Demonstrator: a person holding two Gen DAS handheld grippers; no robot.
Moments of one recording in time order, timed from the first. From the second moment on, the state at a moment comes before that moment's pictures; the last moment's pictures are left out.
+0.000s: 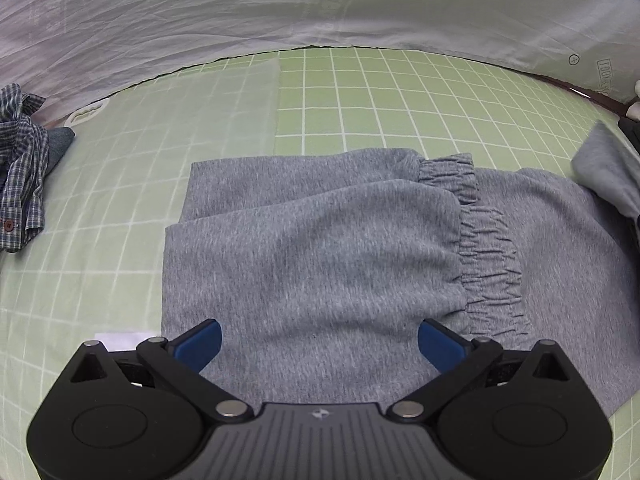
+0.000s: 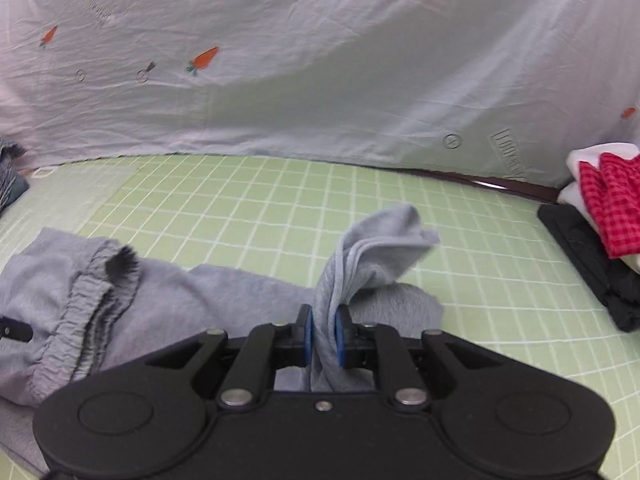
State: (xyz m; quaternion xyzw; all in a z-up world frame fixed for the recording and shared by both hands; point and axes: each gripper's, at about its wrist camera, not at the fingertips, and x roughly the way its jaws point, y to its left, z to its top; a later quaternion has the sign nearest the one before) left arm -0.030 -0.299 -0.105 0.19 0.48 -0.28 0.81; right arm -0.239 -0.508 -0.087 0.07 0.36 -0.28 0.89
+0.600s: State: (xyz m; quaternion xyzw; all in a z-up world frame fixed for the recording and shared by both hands) left arm -0.029 -0.286 -0.136 0.22 0.49 -0.32 0.79; right arm -0.278 -0.514 -0.089 0.19 0.30 -0.42 0.83
